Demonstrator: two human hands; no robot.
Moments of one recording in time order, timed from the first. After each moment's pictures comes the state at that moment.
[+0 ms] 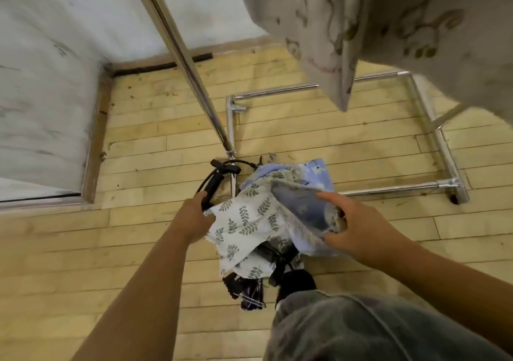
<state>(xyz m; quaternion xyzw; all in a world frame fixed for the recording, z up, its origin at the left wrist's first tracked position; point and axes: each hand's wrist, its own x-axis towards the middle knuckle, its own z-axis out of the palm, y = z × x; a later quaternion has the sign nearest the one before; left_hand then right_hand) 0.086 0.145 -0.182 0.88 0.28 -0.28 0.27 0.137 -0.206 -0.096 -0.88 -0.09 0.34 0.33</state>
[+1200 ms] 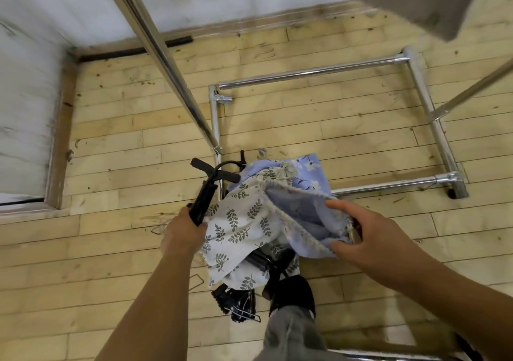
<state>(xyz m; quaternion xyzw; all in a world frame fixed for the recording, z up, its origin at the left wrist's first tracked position) 0.077 0.135 -0.254 0.87 0.38 -0.25 0.21 0.133 -0.223 -0.119 -0.86 -0.02 0.34 0.38</state>
